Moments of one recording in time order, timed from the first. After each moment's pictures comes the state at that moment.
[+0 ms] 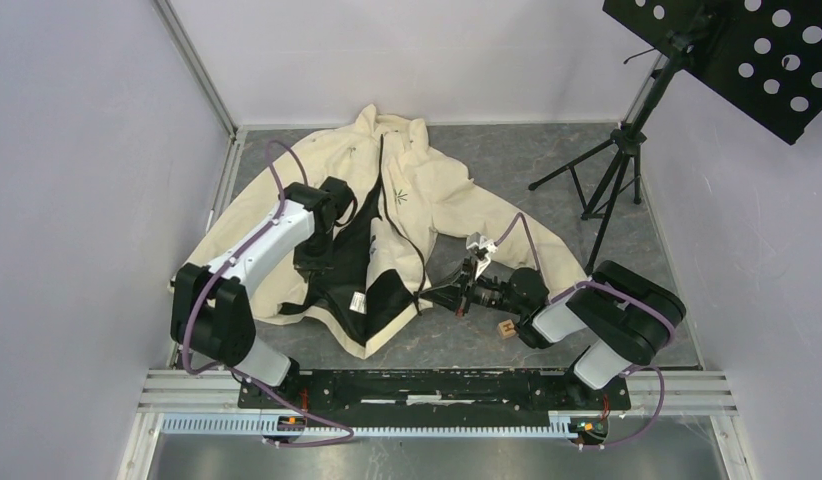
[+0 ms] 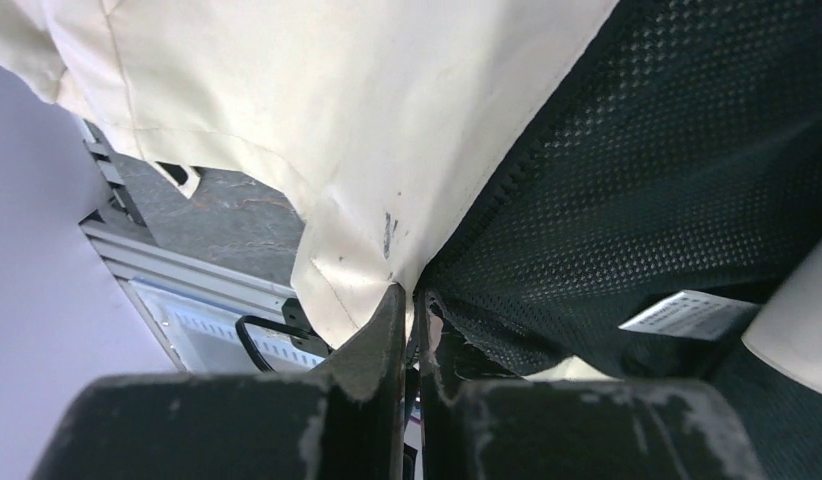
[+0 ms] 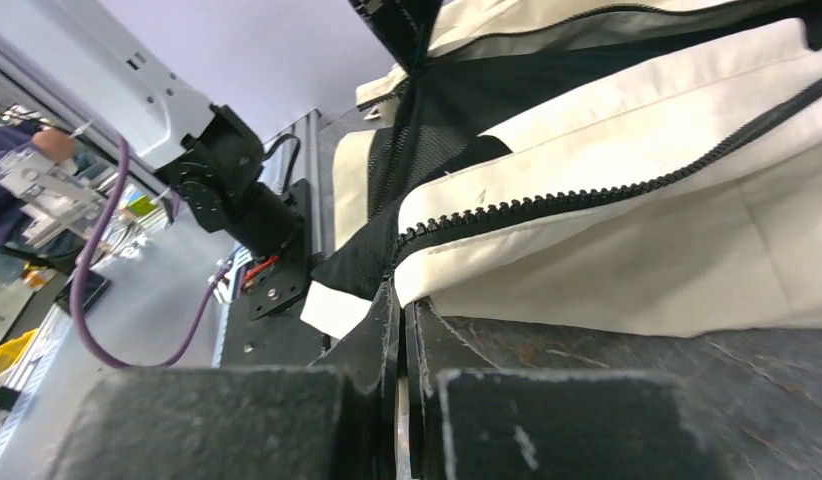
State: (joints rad) left arm -0.39 1.51 1.20 -1.26 -0.33 -0.42; right arm 0.77 1.60 0.24 1.47 -0.56 0.55
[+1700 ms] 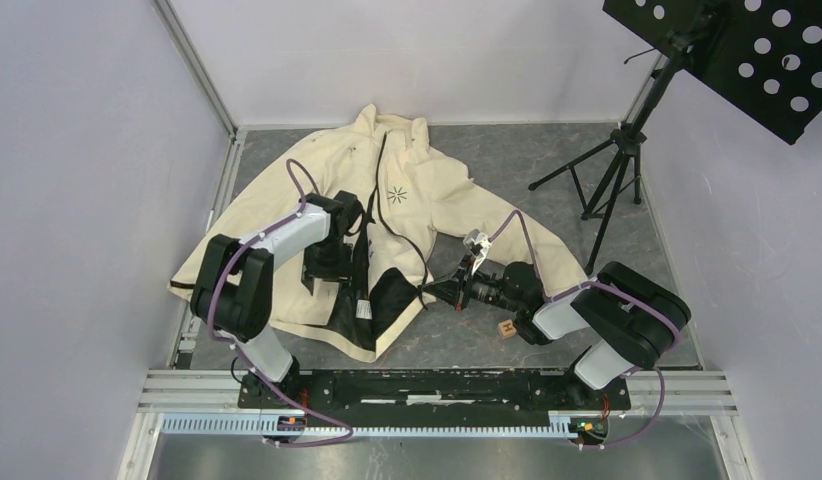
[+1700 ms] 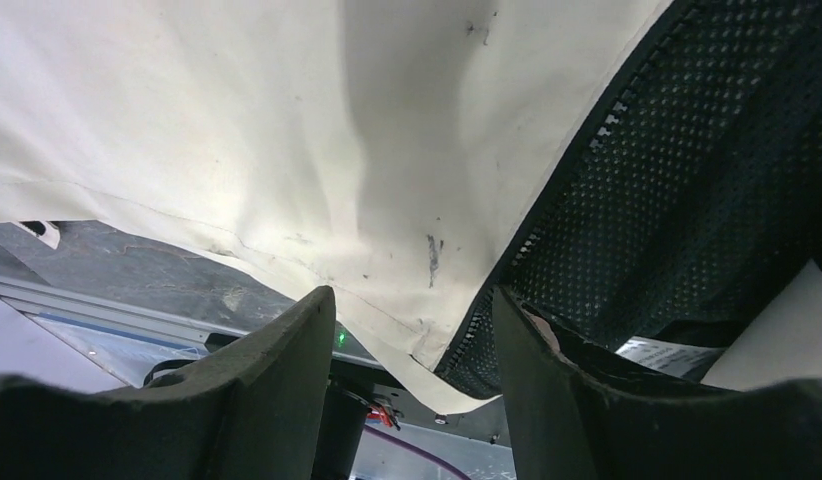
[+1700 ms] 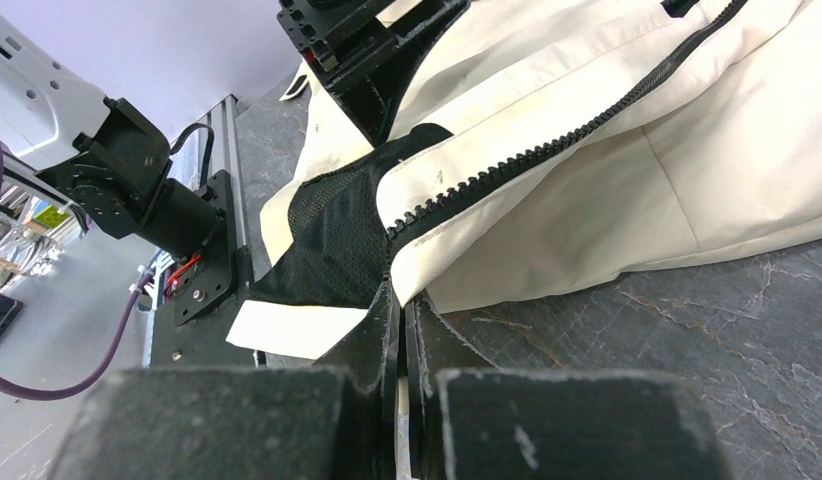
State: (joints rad) left arm -0.39 1.68 1.11 -1.09 -0.21 -0.42; right arm 0.75 1.58 0.26 1.29 -0.45 0.47
